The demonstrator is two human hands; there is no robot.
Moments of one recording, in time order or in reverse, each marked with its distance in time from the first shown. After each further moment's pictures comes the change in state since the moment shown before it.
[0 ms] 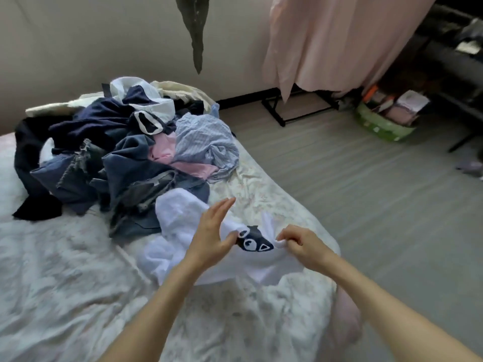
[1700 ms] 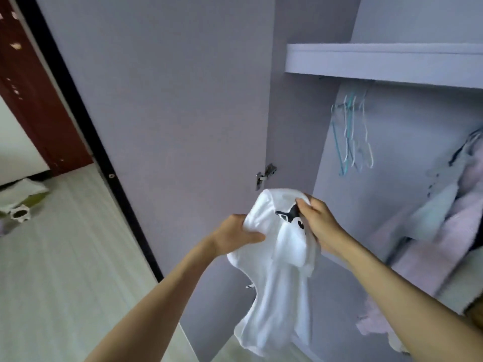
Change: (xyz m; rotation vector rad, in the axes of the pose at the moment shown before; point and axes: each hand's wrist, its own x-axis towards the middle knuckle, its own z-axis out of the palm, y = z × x) left_hand -0.493 0.595 0.436 0.112 -1.709 1.112; right_hand -0.878 0.125 -0.026 0.531 2.115 0.640
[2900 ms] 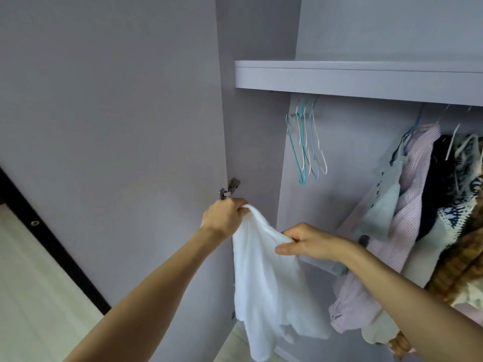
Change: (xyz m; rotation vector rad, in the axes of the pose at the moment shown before) left_hand 0.078 0.056 0.008 0.479 0.199 0.160; right_hand -0.001 0.004 -0.071 -0.477 -0.468 0.204
